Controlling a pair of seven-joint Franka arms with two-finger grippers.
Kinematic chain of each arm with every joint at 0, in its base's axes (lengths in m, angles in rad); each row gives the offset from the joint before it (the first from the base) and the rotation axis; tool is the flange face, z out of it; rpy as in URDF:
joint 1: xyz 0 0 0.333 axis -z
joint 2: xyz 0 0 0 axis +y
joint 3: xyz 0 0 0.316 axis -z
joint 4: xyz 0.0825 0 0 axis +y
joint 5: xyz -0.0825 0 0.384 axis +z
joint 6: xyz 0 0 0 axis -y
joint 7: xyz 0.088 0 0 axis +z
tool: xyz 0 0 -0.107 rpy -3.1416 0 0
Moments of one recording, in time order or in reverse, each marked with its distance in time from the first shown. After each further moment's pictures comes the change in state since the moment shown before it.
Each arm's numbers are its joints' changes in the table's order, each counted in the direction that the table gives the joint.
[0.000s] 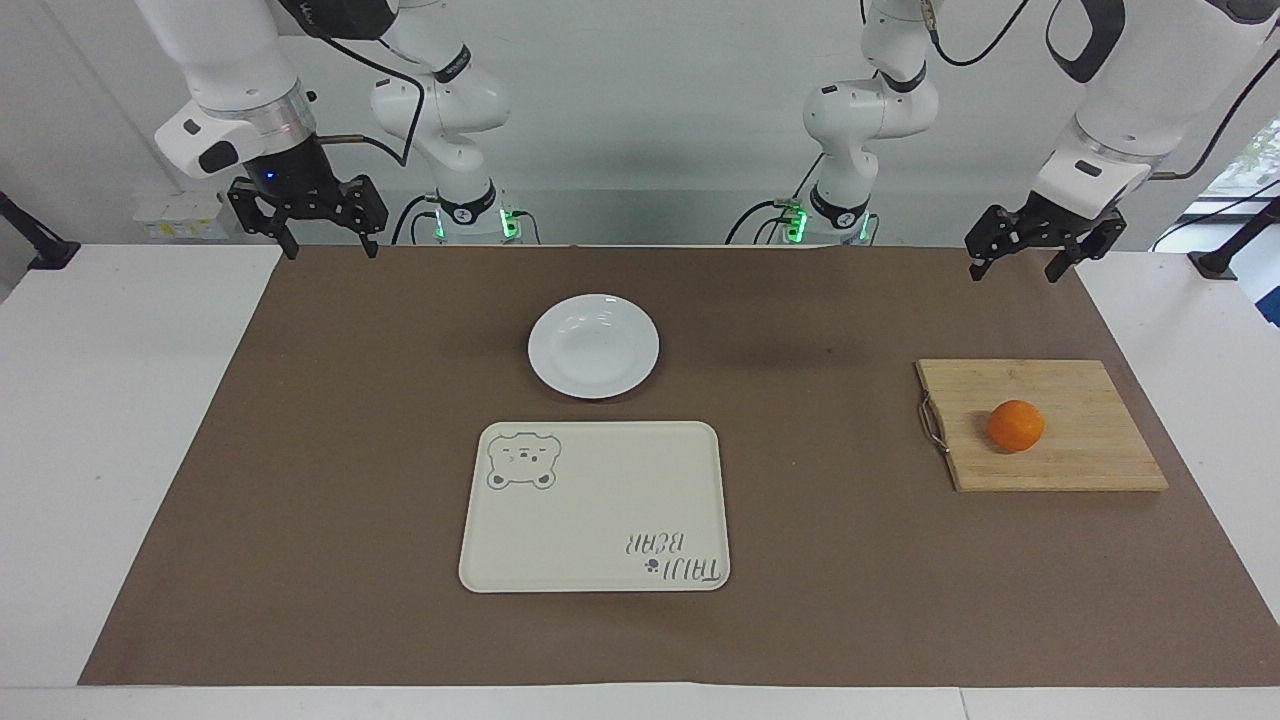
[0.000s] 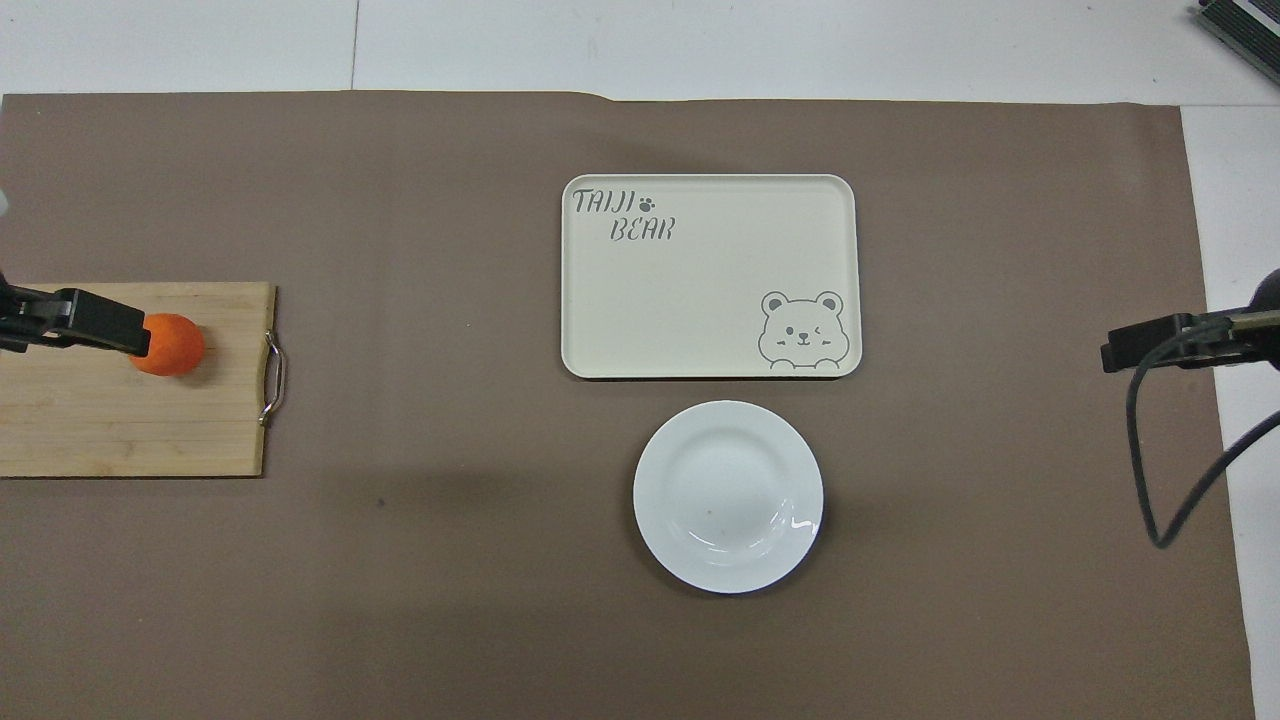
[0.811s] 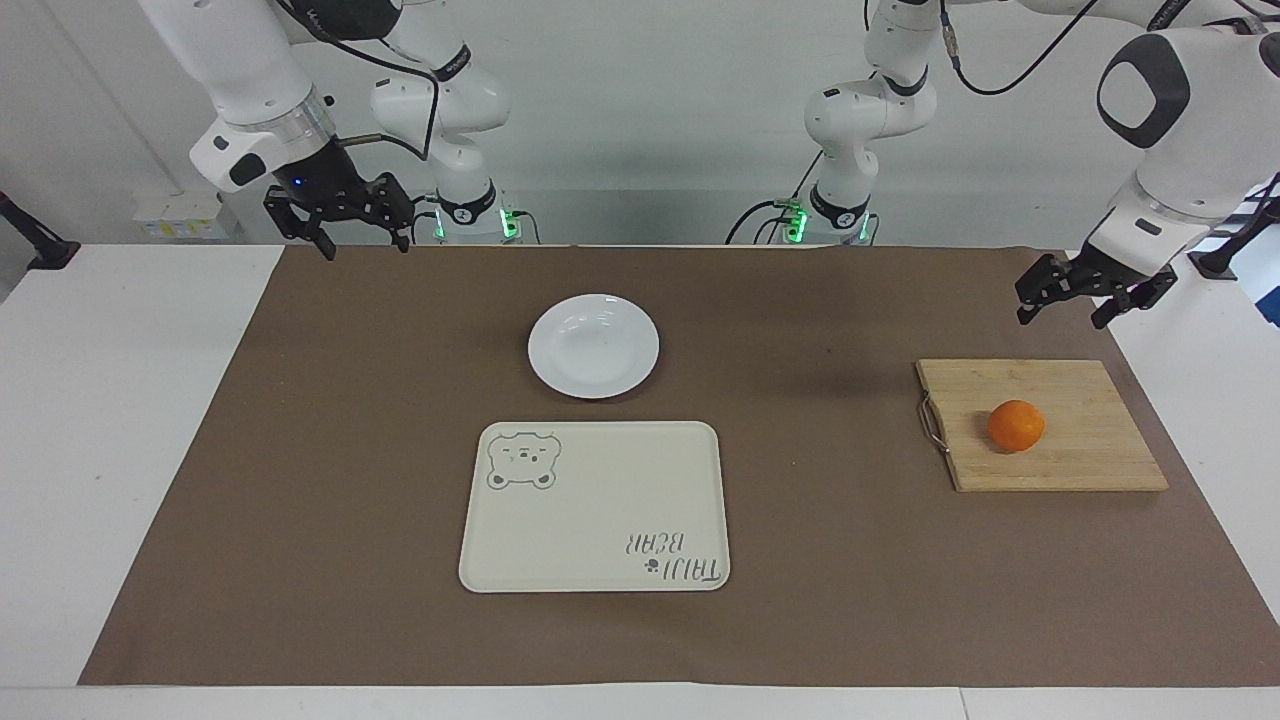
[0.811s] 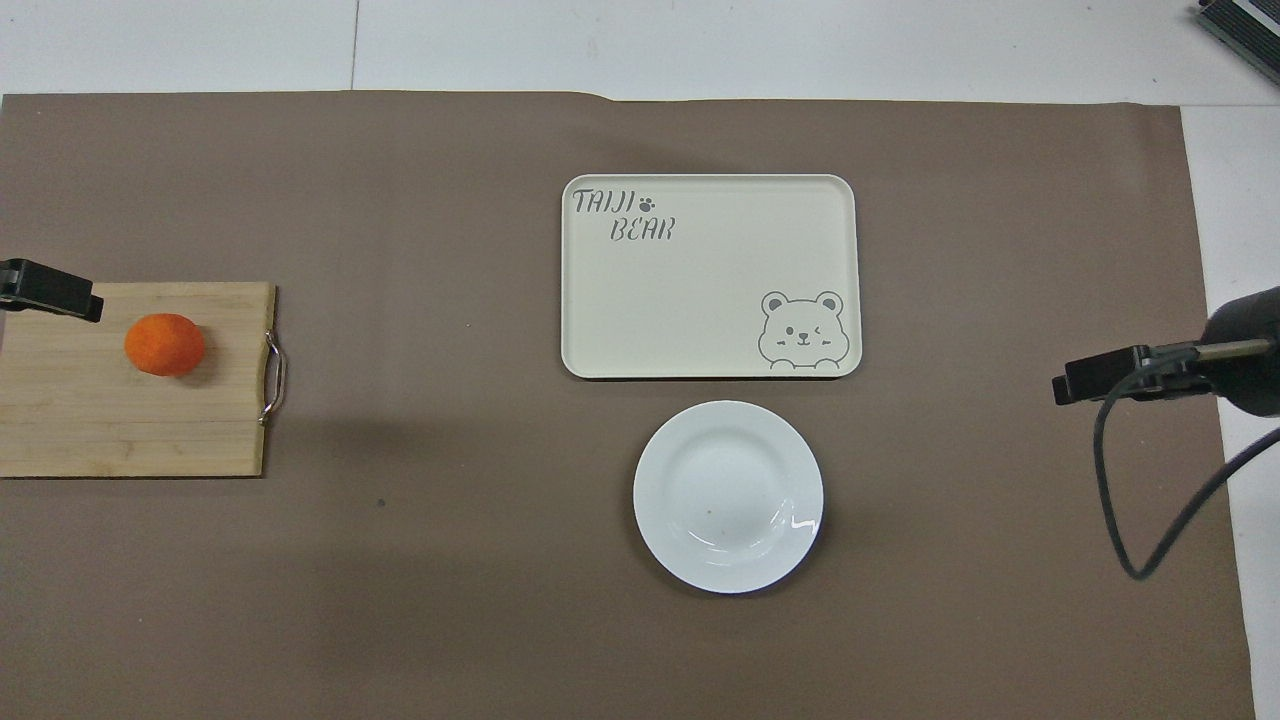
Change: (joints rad) left arm -0.126 0.101 -0.001 -0.006 0.000 0.134 -0.177; right arm -0.001 -0.044 -0.001 0.096 0.120 0.000 0.000
